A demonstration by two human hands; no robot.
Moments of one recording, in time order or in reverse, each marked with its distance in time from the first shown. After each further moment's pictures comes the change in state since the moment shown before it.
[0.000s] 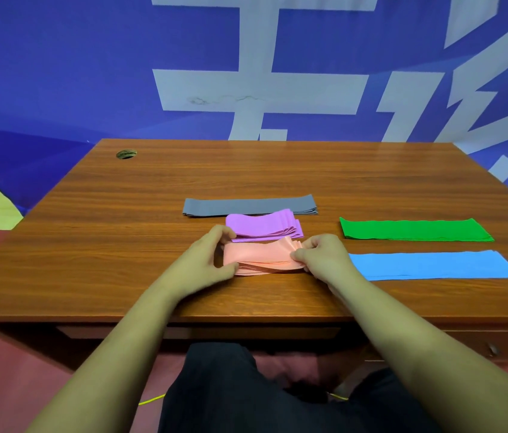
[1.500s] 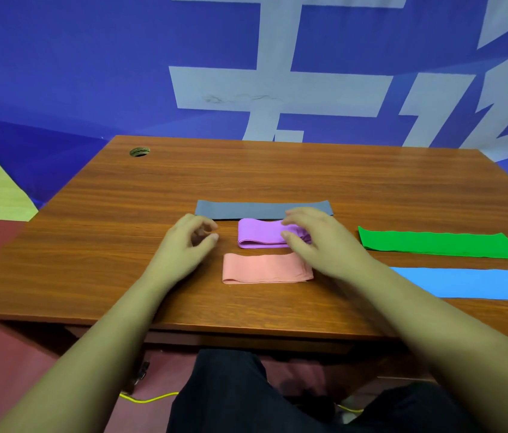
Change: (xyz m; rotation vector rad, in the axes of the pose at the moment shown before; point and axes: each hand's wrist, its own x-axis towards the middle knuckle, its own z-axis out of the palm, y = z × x) left_hand 0.011 -0.031 -0.035 0.061 0.339 -0.029; right_hand 0.021 -0.030 -0.009 -0.531 -0.015 -0.885
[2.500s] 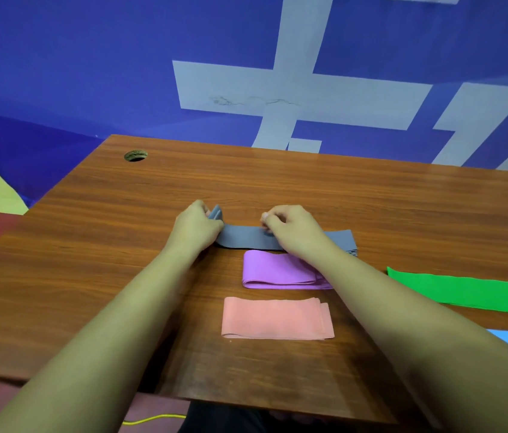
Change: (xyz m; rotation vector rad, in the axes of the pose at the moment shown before) left_hand 0.117 -0.004 0.018 0.112 0.041 -0.564; right_hand 0.132 0.010 0.051 0.400 -0.056 0.321
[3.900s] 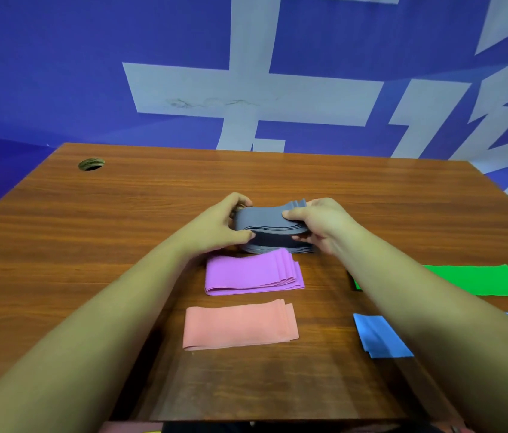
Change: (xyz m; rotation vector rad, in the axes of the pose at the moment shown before) left_hand 0.005 0.046 0.051 -0.258 -0.502 0.574; right_hand -0.006 0.037 -0.076 0.652 0.154 0.571
